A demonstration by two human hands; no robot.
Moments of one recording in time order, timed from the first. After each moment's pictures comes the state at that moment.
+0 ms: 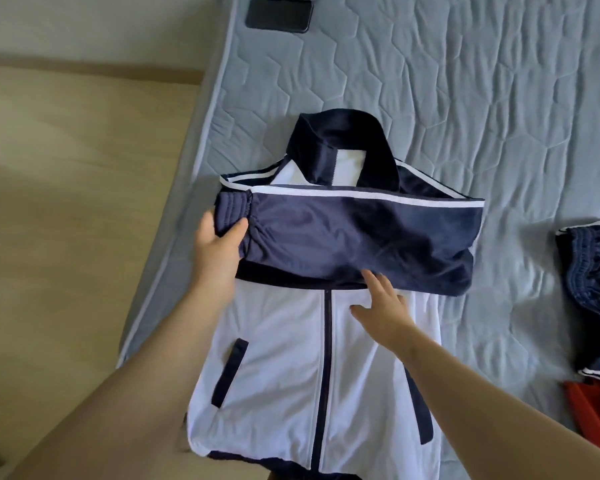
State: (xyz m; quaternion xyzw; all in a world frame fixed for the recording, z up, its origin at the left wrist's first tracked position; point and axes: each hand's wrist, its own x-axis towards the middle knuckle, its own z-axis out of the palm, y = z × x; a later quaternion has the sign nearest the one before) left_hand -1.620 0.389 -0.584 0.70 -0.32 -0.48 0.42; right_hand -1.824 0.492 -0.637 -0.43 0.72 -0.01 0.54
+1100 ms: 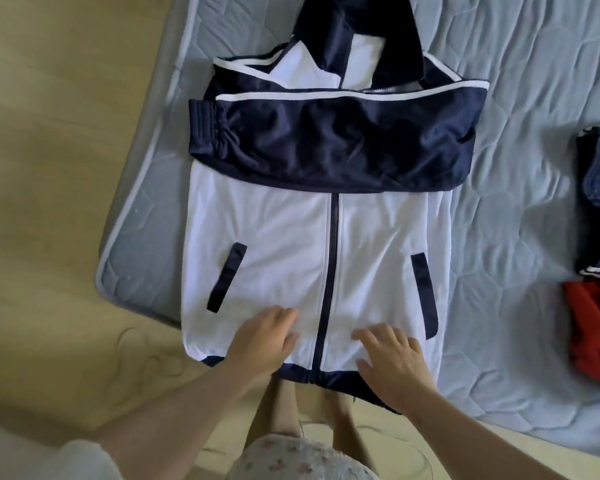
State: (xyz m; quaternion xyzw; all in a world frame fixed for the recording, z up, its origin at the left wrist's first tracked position) left_hand -1.566 0.650 -0.682 0.50 -0.78 -0.34 -0.15; right_hand -1.781 0.701 -0.661 -0.61 0.65 0.16 0.42
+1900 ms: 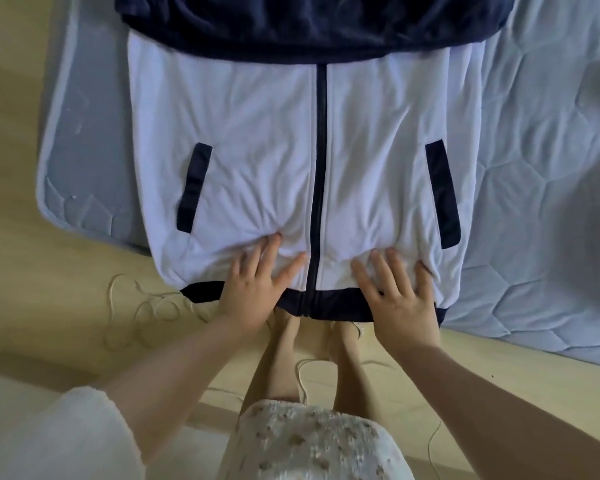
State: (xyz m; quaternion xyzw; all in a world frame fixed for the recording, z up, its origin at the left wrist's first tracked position) left_hand -1.560 0.717 -0.754 0.42 -0.90 0.06 -0.07; right_hand -1.778 0.781 -0.727 -0.74 0.65 0.11 0.12
